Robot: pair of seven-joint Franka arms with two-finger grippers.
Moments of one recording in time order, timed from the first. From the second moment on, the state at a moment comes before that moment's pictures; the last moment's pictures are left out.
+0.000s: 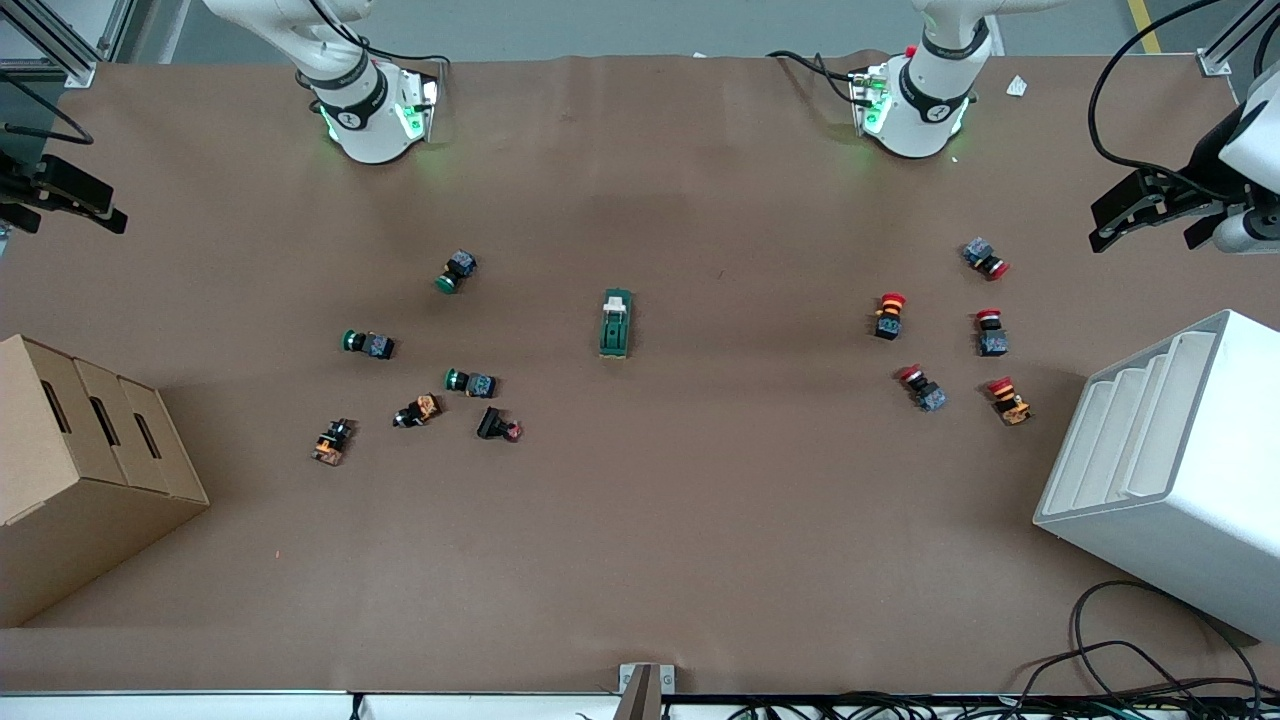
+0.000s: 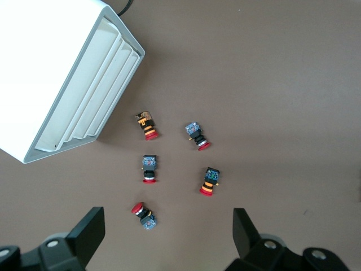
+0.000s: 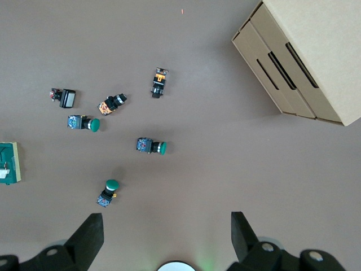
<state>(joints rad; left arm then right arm) 0.04 -0.07 -0.11 -1.60 0.01 1.57 -0.08 0.00 -0.09 -0.10 -1.61 0.02 1.46 -0.06</state>
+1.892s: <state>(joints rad) -0.51 0.45 -0.51 -1.72 0.58 2.09 -1.53 0.23 0.14 -0.10 -1.61 0.07 1.56 0.59</state>
